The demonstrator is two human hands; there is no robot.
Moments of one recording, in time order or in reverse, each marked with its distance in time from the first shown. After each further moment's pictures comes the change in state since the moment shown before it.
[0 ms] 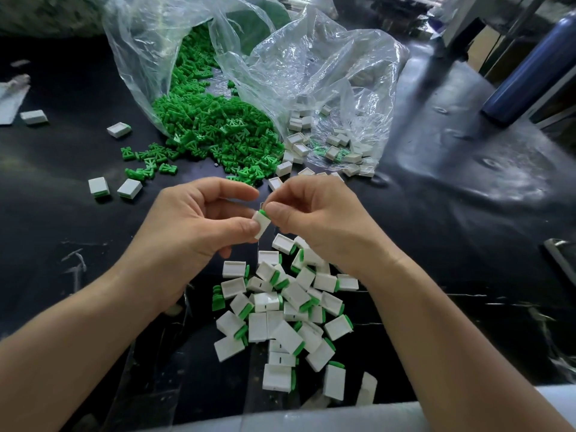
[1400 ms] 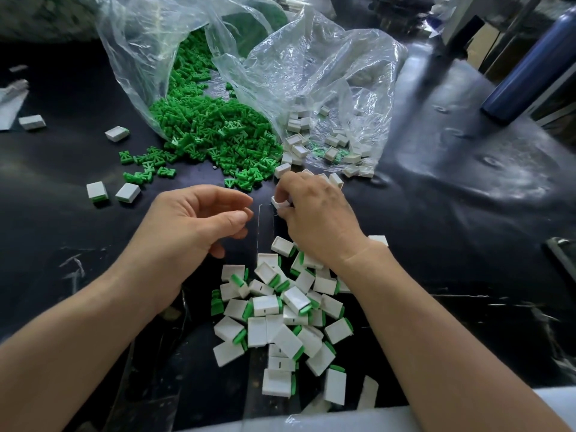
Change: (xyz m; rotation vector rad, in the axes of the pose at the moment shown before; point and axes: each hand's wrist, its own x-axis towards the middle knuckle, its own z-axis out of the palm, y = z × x) left_hand 0.005 -0.005 -0.001 0.088 0.101 -0.075; right_hand 0.025 0.029 0.008 -0.741 0.109 -0.081
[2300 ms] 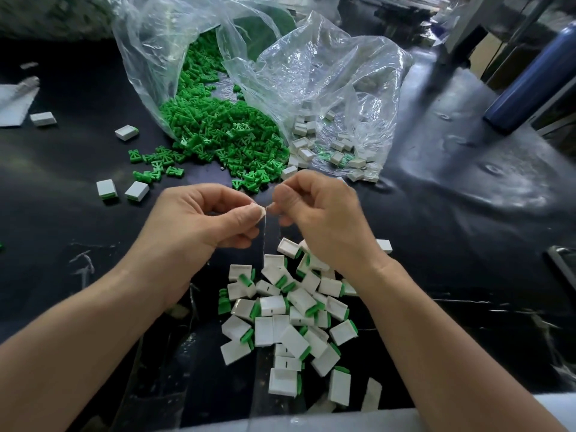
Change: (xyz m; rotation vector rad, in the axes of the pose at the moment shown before) left_hand 0.000 0.002 -0.002 -0.135 -0.033 0.050; right_hand -0.014 -0.016 -0.012 0.635 0.108 0.106
